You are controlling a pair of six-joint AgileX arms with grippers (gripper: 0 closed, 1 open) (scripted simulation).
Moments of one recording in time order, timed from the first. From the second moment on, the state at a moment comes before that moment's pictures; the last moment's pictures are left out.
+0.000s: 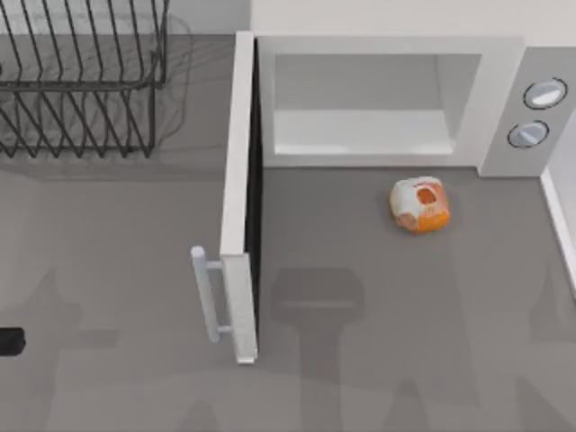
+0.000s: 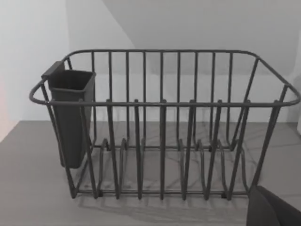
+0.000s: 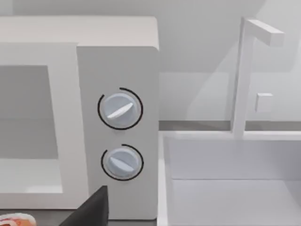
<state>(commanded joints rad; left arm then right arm) -0.08 -0.12 0.09 -0.21 -0.08 0.00 0.00 0.00 0.00 0.00 0.00 0.00</state>
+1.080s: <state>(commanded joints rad) -0.10 -0.21 0.16 -0.40 -0.09 -0.01 0.00 0.00 0.00 0.00 0.00 0.00</state>
